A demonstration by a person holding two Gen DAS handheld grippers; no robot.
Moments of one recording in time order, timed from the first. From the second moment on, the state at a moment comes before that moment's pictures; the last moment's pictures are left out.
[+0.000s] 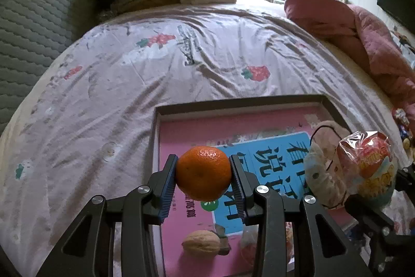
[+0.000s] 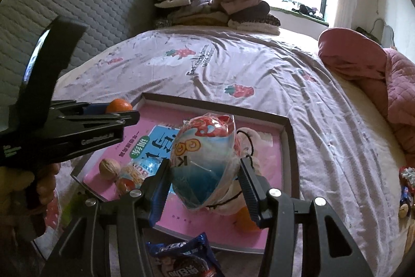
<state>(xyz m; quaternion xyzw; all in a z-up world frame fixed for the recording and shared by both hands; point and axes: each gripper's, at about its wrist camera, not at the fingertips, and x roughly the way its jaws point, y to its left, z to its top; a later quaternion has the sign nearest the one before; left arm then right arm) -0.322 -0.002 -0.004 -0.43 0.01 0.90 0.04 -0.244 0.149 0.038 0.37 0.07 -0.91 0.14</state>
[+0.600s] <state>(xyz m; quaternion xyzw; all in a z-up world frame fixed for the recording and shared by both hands) -0.336 0.007 -0.034 -0.46 0.03 0.89 0.05 -0.246 0.138 0.013 0.41 0.09 -0.90 0.15</state>
